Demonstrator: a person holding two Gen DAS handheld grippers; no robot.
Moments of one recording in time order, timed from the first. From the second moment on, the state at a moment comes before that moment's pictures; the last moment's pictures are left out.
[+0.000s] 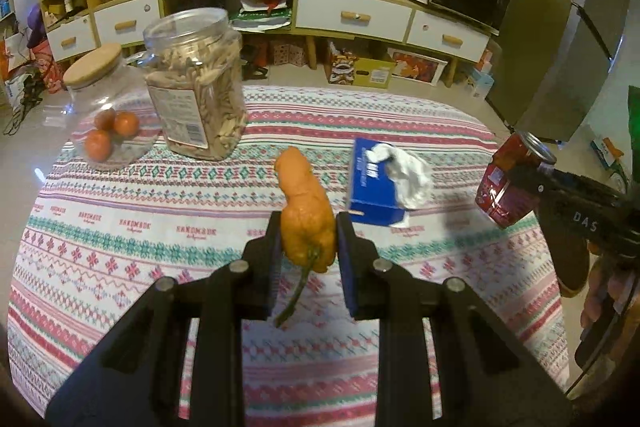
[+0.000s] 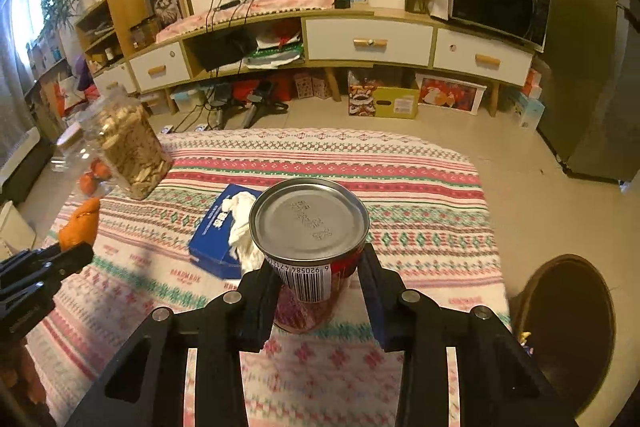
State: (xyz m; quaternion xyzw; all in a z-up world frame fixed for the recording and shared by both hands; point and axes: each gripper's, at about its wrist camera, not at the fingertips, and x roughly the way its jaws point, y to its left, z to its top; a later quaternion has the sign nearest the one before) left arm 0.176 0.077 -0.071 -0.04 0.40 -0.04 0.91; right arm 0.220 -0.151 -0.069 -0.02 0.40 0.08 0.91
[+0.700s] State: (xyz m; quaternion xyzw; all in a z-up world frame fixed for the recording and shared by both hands) left arm 0.126 -0.016 -0.052 -0.01 0.38 -0.12 0.92; right arm 0.130 -0.261 -0.029 0.05 0.41 0.01 0.91
